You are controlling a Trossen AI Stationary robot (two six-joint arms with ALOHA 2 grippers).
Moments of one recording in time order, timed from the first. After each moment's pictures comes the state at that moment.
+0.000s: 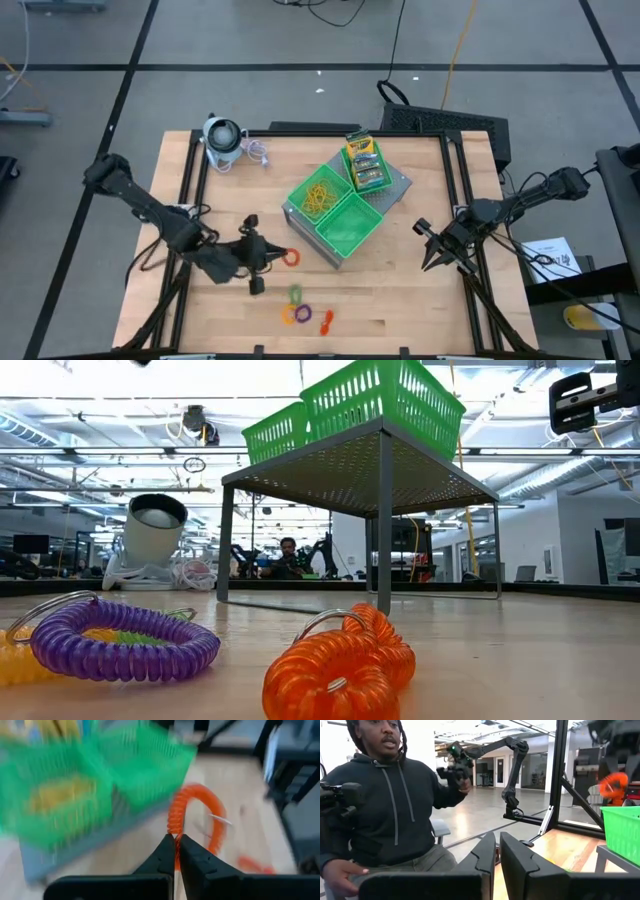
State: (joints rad) left arm -0.61 1.28 0.99 -0.33 -0.65 -0.43; right arm 0.34 0.41 0.02 0.57 -0.45 0.08
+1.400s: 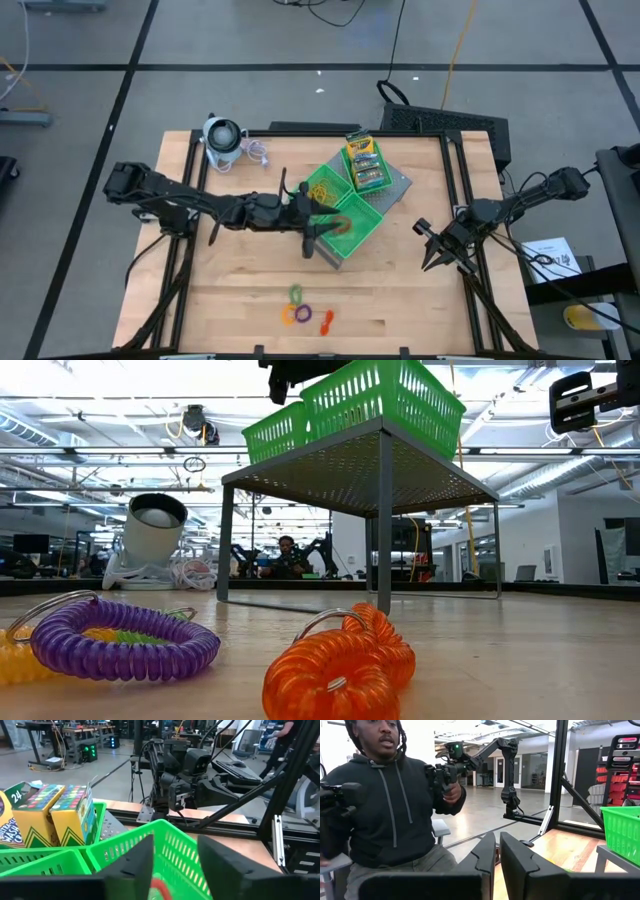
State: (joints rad) left arm -0.17 1.52 0.99 0.42 -0.23 -0.10; right arm 0.34 0.41 0.02 0.57 -0.45 0.09
